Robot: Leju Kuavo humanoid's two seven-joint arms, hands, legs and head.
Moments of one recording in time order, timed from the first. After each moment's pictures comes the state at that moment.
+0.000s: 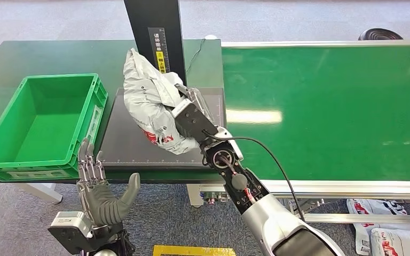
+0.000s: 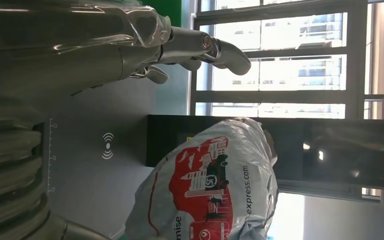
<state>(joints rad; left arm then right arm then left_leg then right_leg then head) 0.05 -0.21 -0.42 -1.56 -0.07 0.48 -0.70 -0.73 0.28 0.50 -0.75 0.40 -0.26 -0.54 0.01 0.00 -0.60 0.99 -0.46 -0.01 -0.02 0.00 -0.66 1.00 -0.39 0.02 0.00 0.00</state>
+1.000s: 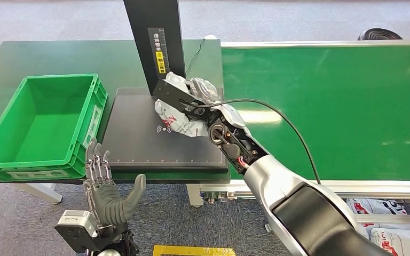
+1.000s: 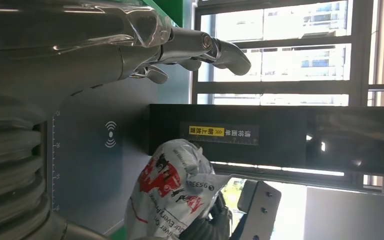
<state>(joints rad) 0.04 -0.21 -0.45 -1.54 -0.06 0.47 -0.70 -1.04 0.28 0.60 -0.34 0.68 -0.24 -0.05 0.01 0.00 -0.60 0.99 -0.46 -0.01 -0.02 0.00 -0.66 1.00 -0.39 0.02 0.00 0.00</state>
